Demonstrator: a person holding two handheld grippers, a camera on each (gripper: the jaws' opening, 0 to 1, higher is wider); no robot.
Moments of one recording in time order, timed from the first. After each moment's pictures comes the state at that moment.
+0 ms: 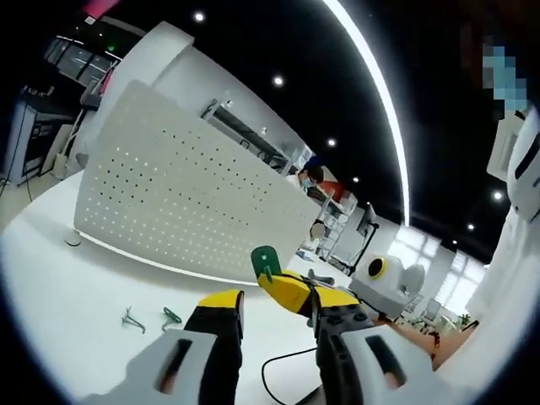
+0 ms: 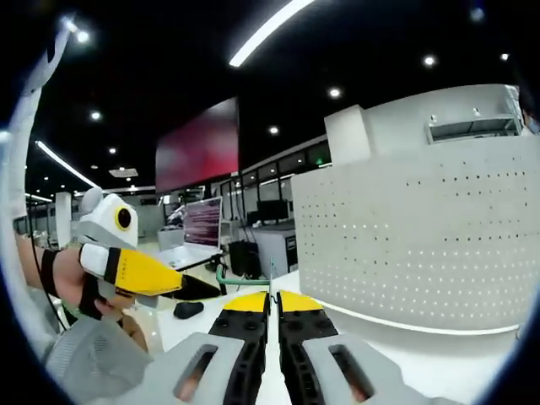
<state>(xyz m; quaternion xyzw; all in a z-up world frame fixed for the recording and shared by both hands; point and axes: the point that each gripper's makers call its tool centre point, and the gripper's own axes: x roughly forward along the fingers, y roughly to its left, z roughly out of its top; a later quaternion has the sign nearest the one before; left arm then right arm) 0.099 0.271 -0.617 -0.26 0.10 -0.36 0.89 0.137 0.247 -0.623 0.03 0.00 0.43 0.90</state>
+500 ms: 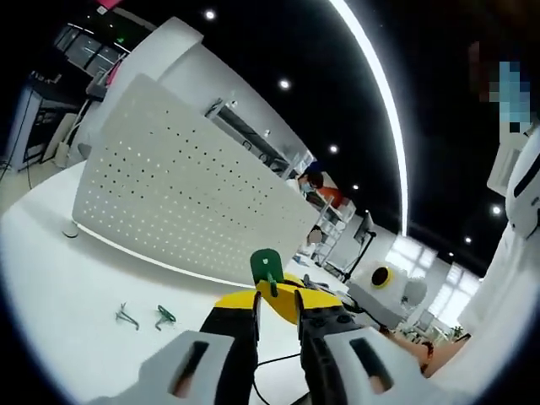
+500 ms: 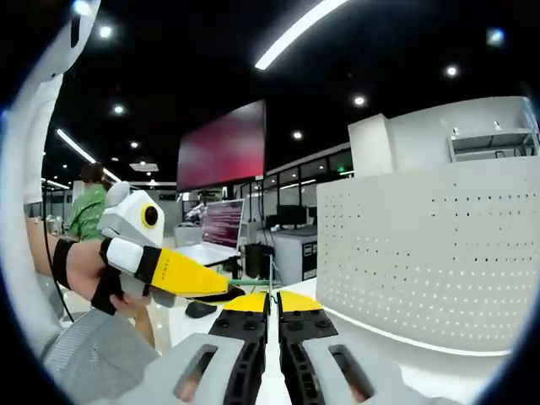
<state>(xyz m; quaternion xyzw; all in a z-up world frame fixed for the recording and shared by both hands) 0.102 0.273 -0.613 -0.28 0.11 -0.36 0.88 0.125 0.264 -0.615 0.00 -0.02 0.47 0.88</state>
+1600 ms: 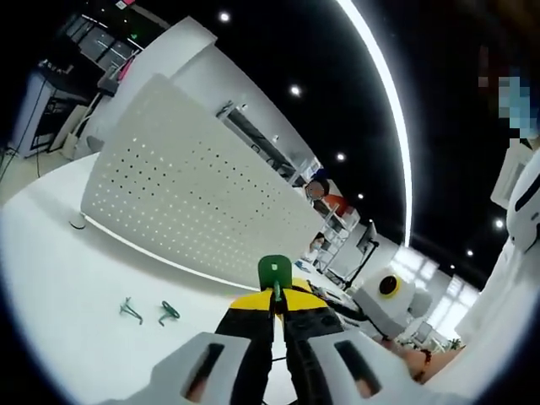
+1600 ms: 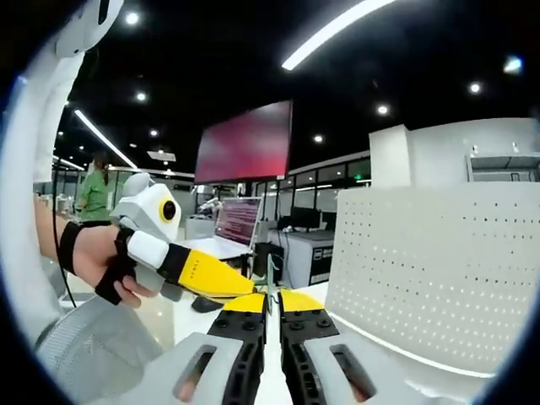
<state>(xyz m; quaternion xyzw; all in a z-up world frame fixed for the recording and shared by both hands) 0.100 0.287 -0.617 -0.31 0.10 -0.34 0.88 0.111 0.282 -0.614 -0.04 -0.04 0.50 0.87</state>
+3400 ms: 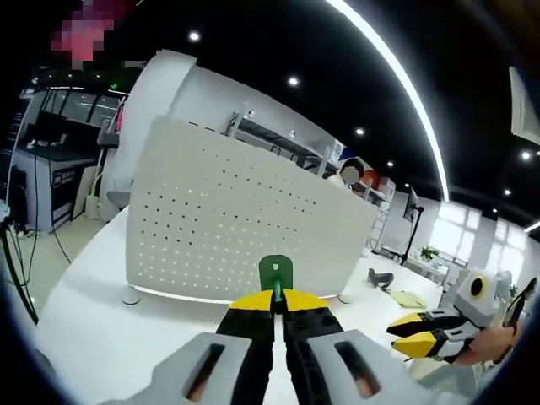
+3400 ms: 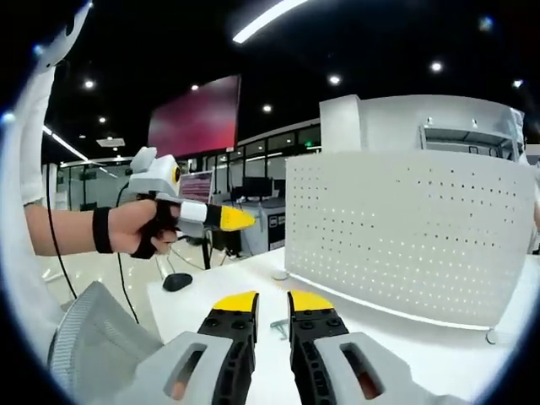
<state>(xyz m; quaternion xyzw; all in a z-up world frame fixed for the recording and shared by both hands) 0.192 0.347 -0.611 -0.15 0.09 -0.26 0.95 0.111 0.227 -0.638 -0.03 0.05 0.38 0.93</state>
